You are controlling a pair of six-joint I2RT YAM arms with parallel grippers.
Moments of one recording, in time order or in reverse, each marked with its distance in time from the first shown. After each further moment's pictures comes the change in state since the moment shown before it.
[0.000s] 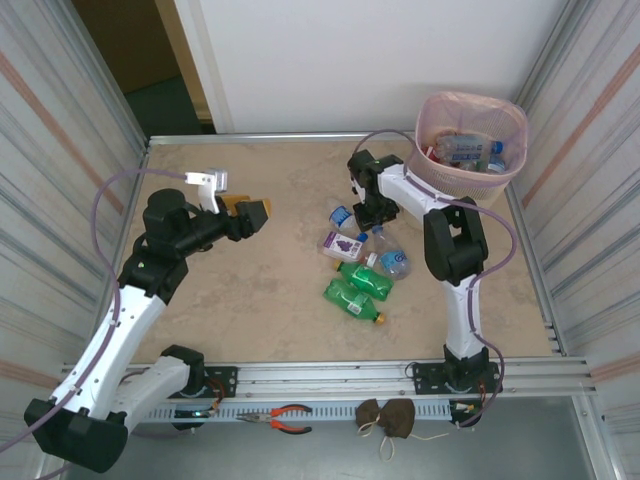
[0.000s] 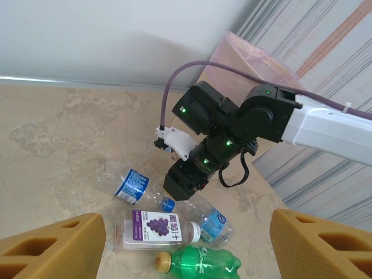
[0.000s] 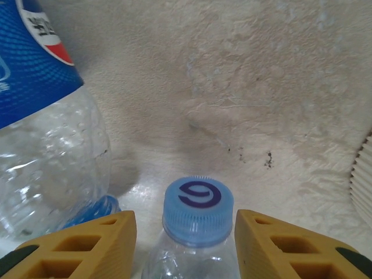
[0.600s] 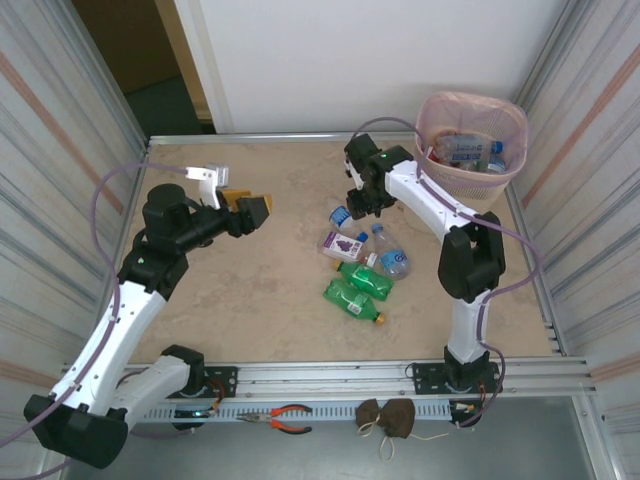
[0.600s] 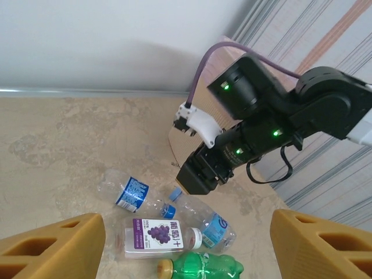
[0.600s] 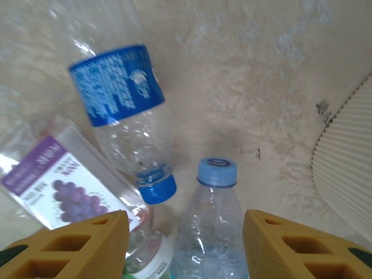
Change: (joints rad) left arm -0.006 0.024 0.035 0.000 0.002 0.024; right arm 0.055 -0.179 0.011 -0.009 0.001 0.008
